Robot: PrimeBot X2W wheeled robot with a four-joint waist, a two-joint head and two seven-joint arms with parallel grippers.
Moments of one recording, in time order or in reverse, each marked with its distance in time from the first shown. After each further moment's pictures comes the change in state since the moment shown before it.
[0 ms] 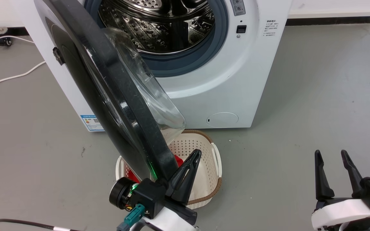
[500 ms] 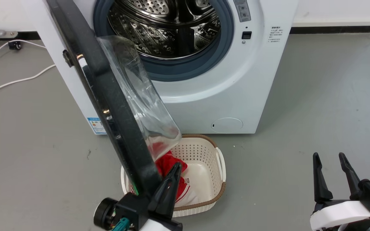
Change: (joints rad) left arm 0.091 0.022 0.035 -0.043 -0.015 0.076 0.022; right arm 0.000 0.000 0.007 0.022 0.017 0.000 -0.010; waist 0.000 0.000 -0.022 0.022
